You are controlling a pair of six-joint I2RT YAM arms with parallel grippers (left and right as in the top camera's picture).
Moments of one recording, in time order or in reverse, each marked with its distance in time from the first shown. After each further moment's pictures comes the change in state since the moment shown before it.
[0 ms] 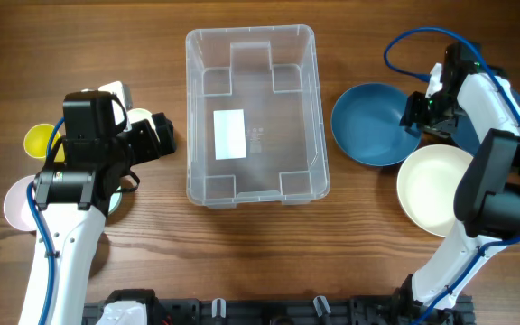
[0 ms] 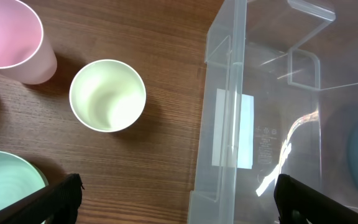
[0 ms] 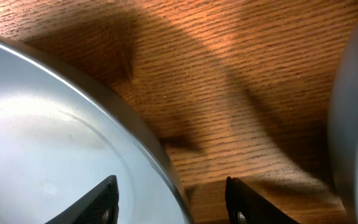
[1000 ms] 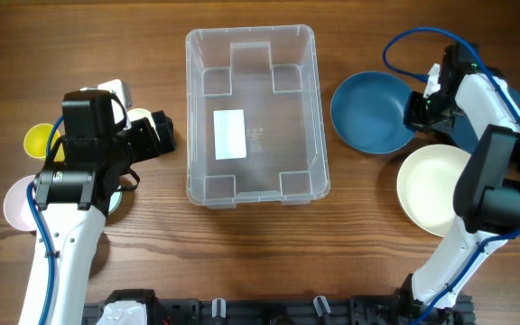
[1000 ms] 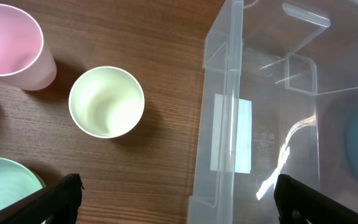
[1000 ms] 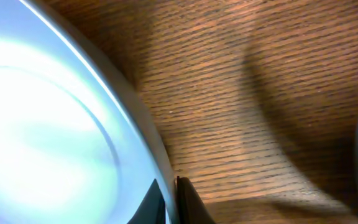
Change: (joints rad) left arm 0.000 0.000 0.000 0.019 0.000 0.000; right arm -0.002 0.032 0.000 0.031 -0.027 0.011
